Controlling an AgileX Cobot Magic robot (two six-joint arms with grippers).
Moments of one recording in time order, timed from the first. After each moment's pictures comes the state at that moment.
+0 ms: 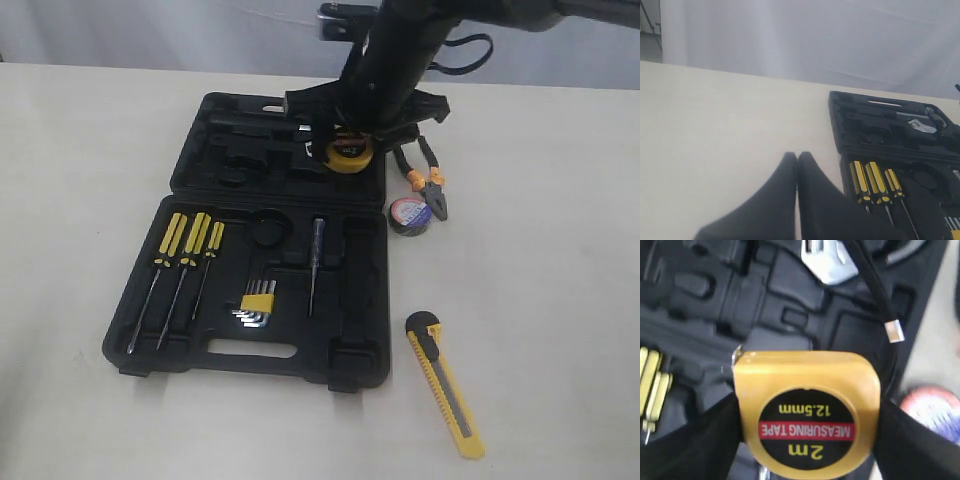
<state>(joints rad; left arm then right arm) -0.10 0.00 0.01 0.02 0.27 -0.18 0.38 2.08 -1.70 0.08 0.92 0.26</state>
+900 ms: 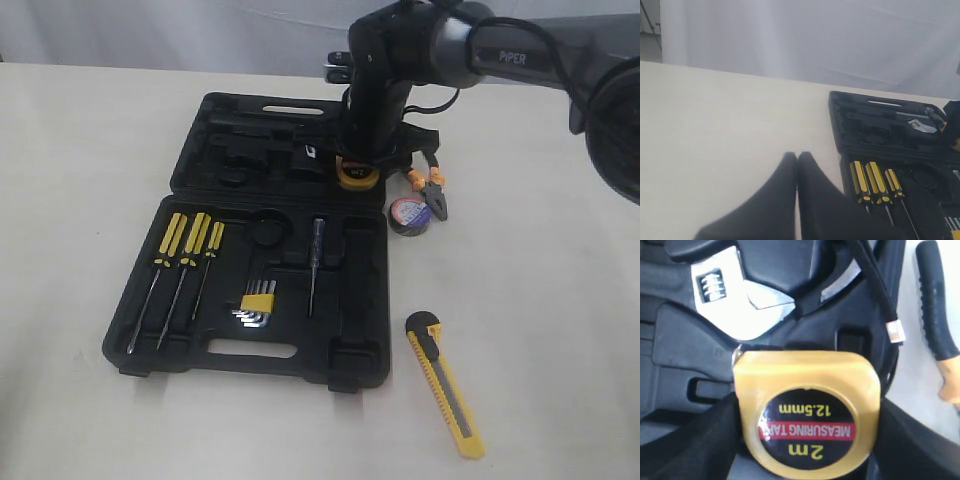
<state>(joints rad) -0.10 0.00 0.01 0.02 0.27 -0.18 0.39 2.29 -1.79 -0.15 0.85 0.55</state>
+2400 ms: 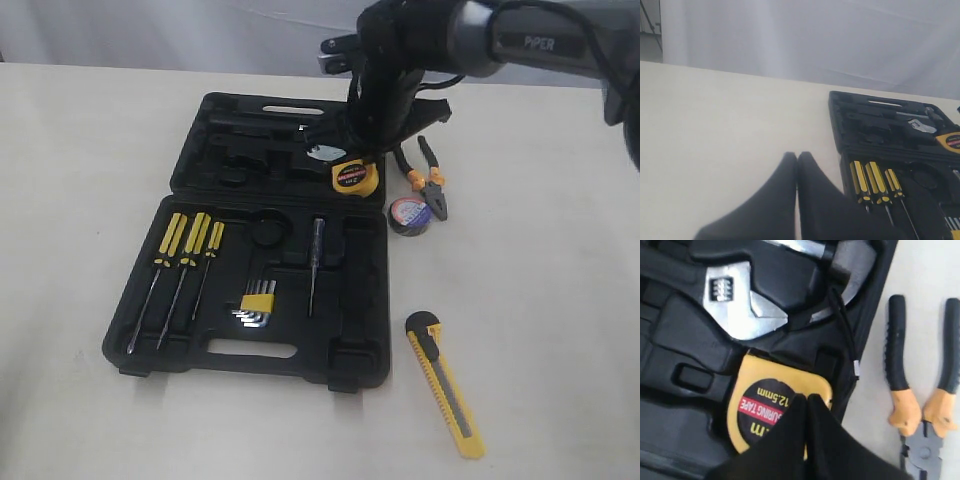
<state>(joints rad) -0.10 0.00 0.01 0.02 0.27 -0.18 0.39 2.23 -1.73 -0.25 0.80 0.38</state>
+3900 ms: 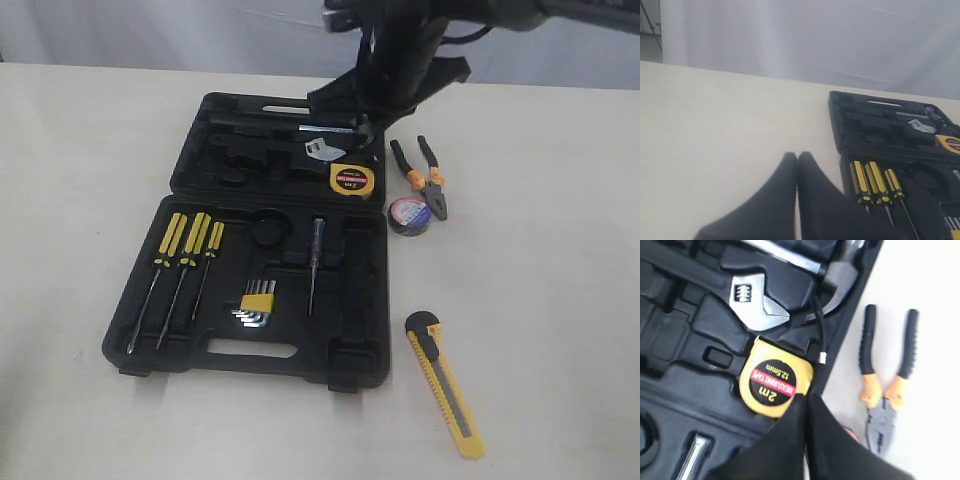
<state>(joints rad) -0.10 0.00 0.01 0.02 0.27 -0.18 0.39 2.07 -1.73 -0.23 0.91 0.30</state>
